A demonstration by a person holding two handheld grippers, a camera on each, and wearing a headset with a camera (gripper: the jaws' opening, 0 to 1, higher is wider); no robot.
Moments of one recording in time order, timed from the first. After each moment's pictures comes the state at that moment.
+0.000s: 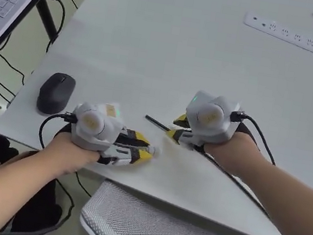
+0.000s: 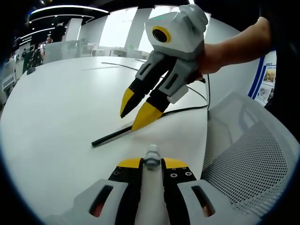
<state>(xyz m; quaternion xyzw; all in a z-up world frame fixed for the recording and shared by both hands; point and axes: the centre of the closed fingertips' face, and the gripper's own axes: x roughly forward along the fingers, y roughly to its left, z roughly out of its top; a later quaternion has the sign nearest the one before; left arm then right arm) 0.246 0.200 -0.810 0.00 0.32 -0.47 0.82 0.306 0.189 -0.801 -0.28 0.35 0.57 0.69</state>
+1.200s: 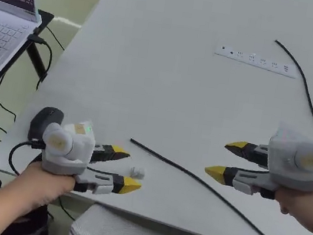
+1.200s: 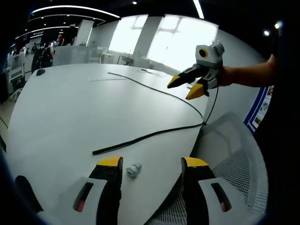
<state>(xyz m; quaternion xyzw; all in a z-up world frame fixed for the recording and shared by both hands) 0.226 0.198 -0.737 -0.05 0.30 -0.44 0.85 0.285 0.047 -0.683 -0.14 0.32 0.50 0.79</state>
